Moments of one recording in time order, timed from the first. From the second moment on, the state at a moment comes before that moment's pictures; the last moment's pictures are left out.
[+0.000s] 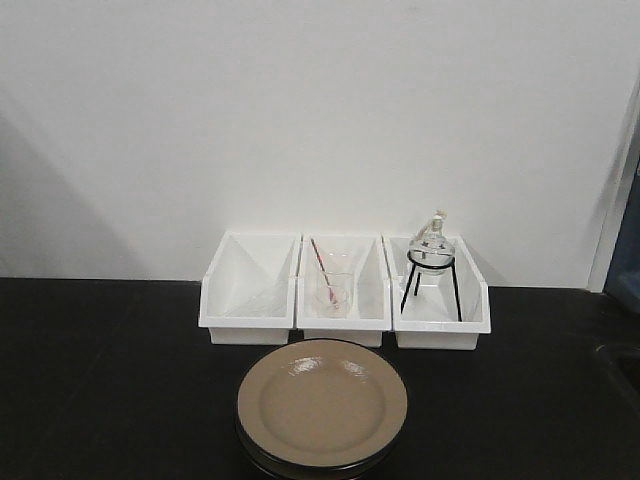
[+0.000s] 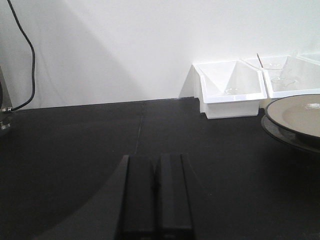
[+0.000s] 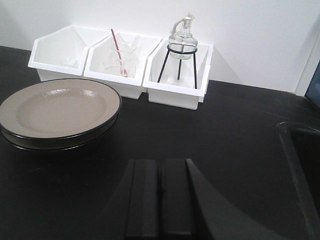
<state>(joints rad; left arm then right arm) -0.01 -0.01 0.03 -0.06 0.08 0.14 0.13 0.35 -0.33 0.19 0.31 -0.27</state>
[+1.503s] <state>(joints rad) -0.01 -0.01 0.03 -0.06 0.08 0.14 -0.02 -0.01 0.03 0.12 0.15 0.03</state>
